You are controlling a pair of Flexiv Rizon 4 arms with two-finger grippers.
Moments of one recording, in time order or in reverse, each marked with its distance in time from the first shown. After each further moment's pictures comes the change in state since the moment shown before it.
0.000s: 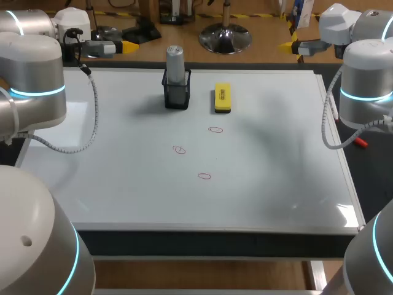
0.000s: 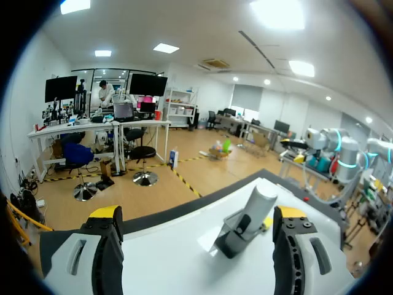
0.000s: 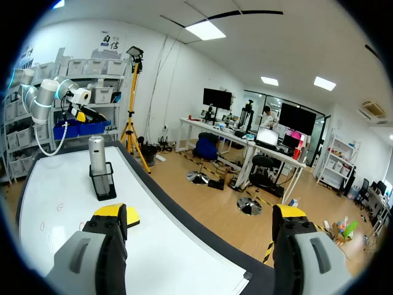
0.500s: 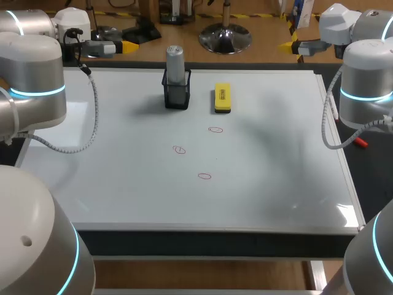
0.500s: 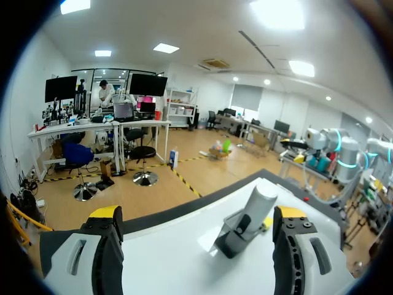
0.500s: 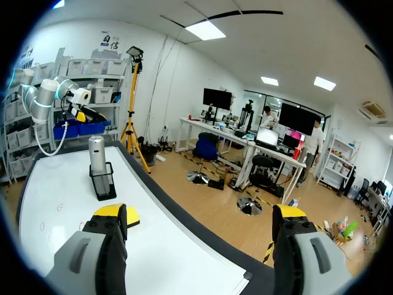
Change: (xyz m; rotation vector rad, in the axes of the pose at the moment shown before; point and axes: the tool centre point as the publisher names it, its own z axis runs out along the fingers) left arm 0.000 0.000 0.000 0.000 0.000 0.000; right arm 0.000 0.000 0.000 0.000 0.000 0.000
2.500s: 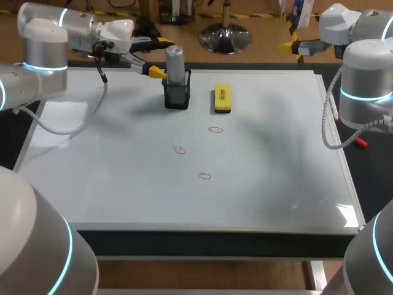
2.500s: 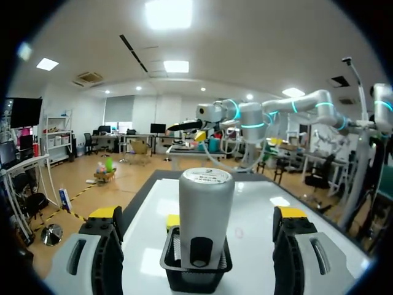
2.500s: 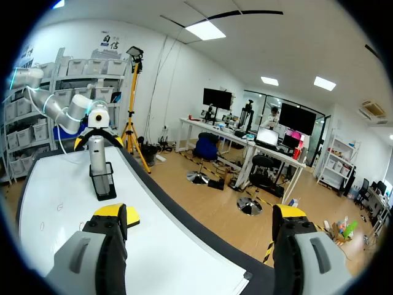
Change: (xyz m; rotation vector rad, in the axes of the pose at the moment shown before) left arm 0.118 0.042 0.106 0.081 0.907 0.334; right arm 0.000 0.000 0.000 0.000 0.000 0.000
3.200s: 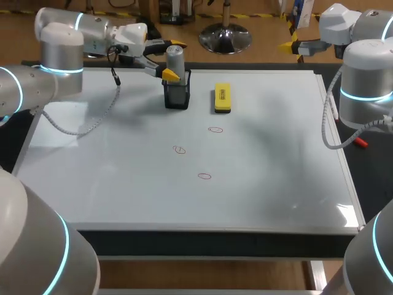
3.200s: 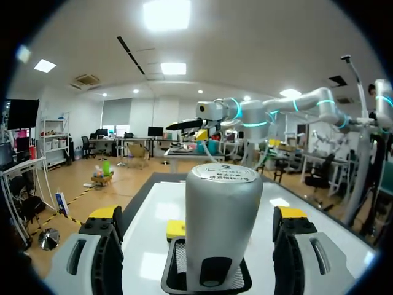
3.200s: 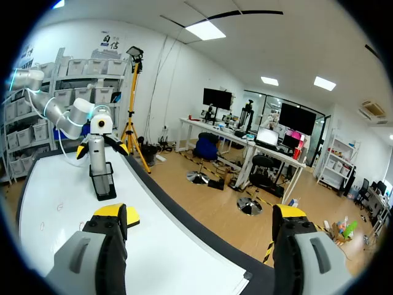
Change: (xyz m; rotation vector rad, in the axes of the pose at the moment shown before) left arm -0.007 0.007 0.035 0.022 0.018 0.014; right arm 0.000 0.000 0.000 0.000 0.000 0.000
